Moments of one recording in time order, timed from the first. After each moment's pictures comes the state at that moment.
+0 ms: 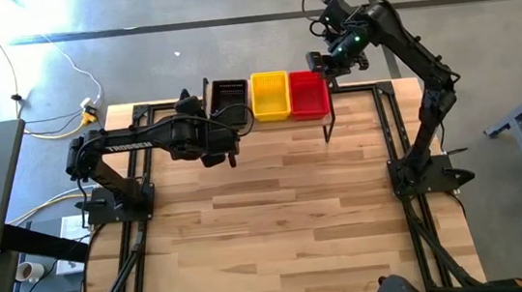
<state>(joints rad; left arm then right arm) 0.16 1.60 1.62 -1.49 -0.79 -0.21 -0.80 1.76 2.11 -1.57 -0.24 0.60</state>
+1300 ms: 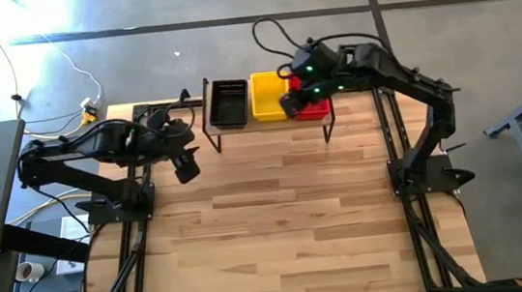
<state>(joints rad) 0.08 1.13 1.33 -1.20 -0.51 -0.28 -0.28 1.70 2.11 -1.28 0.08 0.60</state>
